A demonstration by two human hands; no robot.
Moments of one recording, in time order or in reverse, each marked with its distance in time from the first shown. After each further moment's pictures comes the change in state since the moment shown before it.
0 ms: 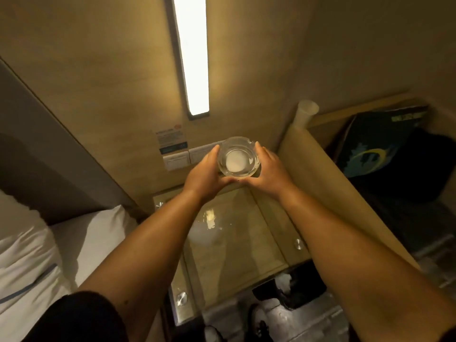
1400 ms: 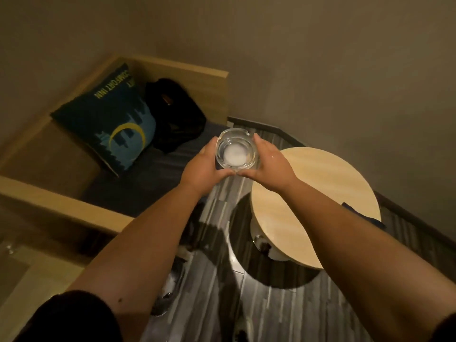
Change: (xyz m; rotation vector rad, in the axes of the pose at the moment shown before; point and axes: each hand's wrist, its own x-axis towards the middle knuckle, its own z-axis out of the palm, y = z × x) left_hand -0.112 0.514 0.515 -0.024 -0.641 0.624; right_hand -0.503 0.461 -0.307 -0.107 0.494 0.711
